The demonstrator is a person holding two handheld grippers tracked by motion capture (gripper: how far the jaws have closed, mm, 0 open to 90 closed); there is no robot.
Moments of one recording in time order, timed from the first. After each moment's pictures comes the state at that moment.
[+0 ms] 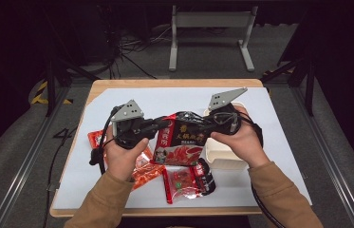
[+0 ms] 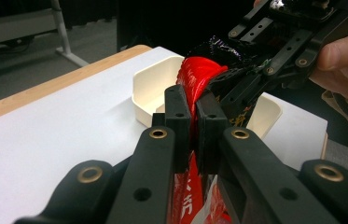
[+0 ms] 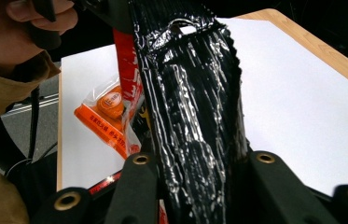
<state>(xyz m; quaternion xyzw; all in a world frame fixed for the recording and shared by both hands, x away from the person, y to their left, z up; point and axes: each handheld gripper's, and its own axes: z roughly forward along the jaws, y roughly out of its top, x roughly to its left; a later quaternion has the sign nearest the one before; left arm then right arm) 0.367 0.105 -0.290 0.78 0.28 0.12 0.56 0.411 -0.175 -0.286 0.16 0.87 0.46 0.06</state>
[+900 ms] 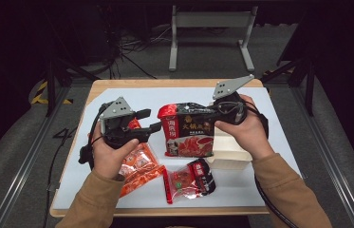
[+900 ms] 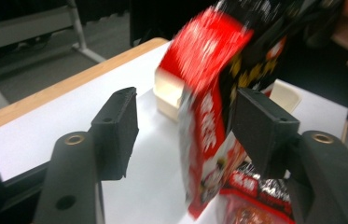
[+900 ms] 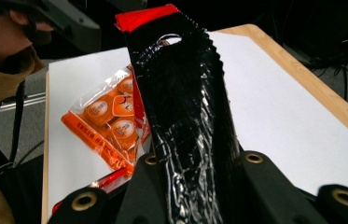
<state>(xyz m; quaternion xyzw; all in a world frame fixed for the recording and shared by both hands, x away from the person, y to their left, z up) 0.369 0.131 -0.282 0.79 0.28 0.14 0.53 0.417 -0.181 -0.255 0.16 0.87 0.45 0.09</state>
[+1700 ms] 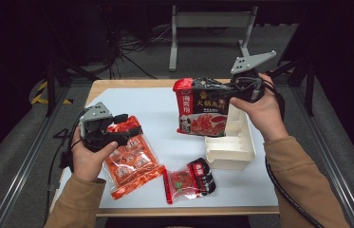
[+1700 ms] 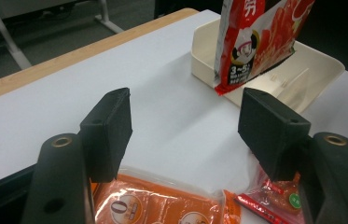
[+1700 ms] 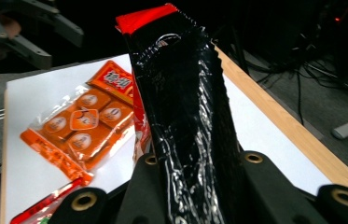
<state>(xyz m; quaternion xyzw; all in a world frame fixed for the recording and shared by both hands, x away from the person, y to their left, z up) 0.373 0.181 -0.301 0.79 0.33 0.15 0.49 0.449 -0.219 -0.217 0.19 0.86 0.45 0.15</state>
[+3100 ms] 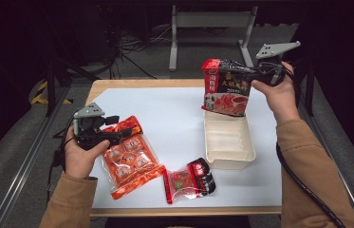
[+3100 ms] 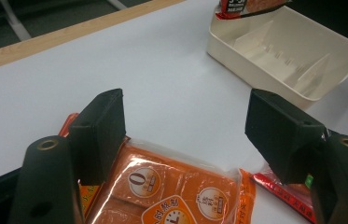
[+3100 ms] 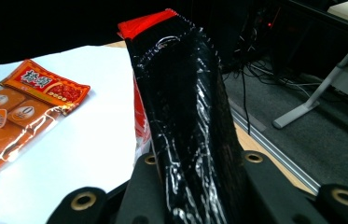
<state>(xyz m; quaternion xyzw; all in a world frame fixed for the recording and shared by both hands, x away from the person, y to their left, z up) 0.386 0.201 -0.312 0.80 0.36 0.13 0.47 0.506 -0.291 -0.228 0.24 0.83 0.45 0.22</state>
